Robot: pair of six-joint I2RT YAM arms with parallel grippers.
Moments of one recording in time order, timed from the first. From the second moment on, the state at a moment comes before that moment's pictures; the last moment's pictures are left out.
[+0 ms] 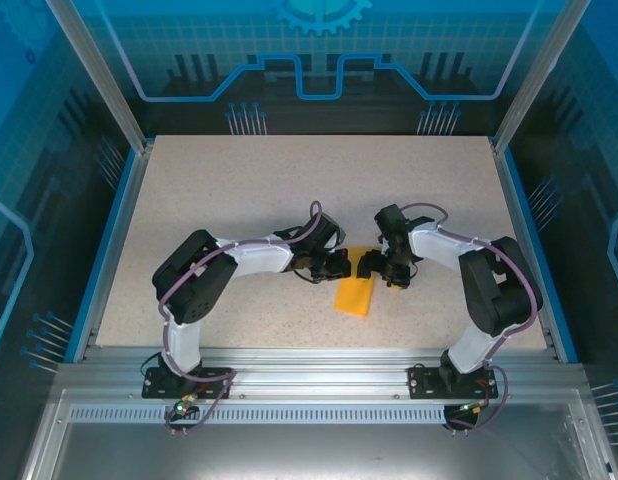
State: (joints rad) left arm -0.74 1.94 1.15 -0.17 0.41 -0.84; right arm 0.38 1.69 0.95 -0.73 -0.22 0.58
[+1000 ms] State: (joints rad) left arm -0.74 2.00 1.17 -0.21 0.40 -0.85; right arm 0.31 1.36 0.76 -0.49 -0.45 0.62
